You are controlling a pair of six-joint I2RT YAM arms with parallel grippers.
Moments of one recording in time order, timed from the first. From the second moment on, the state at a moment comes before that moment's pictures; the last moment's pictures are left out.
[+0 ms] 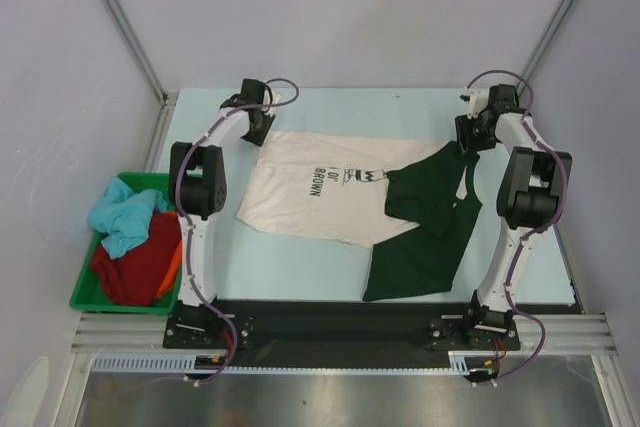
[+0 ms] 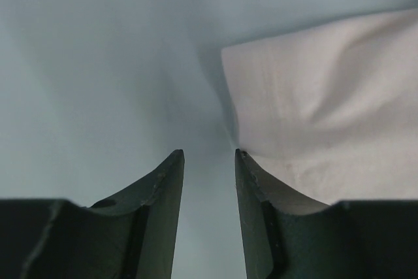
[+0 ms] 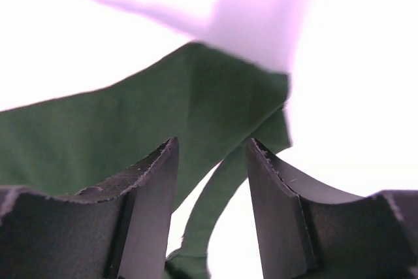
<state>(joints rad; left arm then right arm) -0.17 2.34 1.94 -0.61 -0.15 0.29 -0.17 2.12 1.68 -0.59 -0.25 -0.34</state>
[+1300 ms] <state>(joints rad) -0.15 2.47 2.14 -0.70 0.09 0.07 -0.16 2.29 1.83 -0.59 -0.17 -0.40</state>
